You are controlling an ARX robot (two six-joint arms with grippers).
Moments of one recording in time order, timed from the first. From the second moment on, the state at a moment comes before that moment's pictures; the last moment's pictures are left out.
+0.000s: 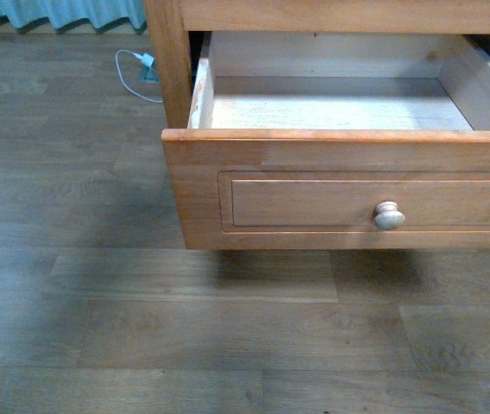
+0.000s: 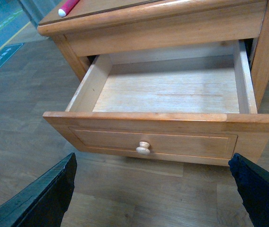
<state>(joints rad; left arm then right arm) -0.23 1.48 1.03 0.35 -0.02 0.00 -0.10 0.47 0.40 -0.29 -0.45 0.11</state>
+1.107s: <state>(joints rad) -0.34 2.07 1.70 -0.03 -0.06 -0.05 -0.10 0.47 0.40 -0.29 -0.45 0.11</state>
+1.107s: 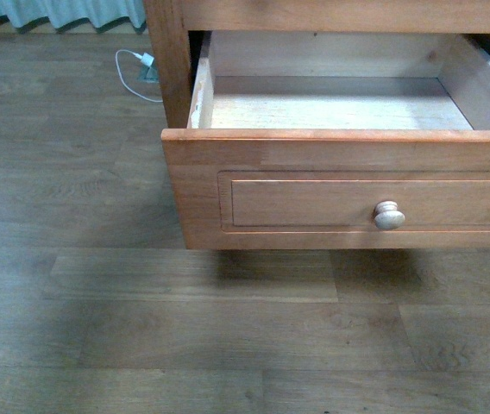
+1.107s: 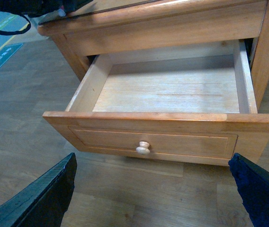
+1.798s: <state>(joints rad) -0.34 2.08 1.73 -0.09 -0.08 -0.02 -0.10 0.47 0.40 -0.29 -0.45 0.11</state>
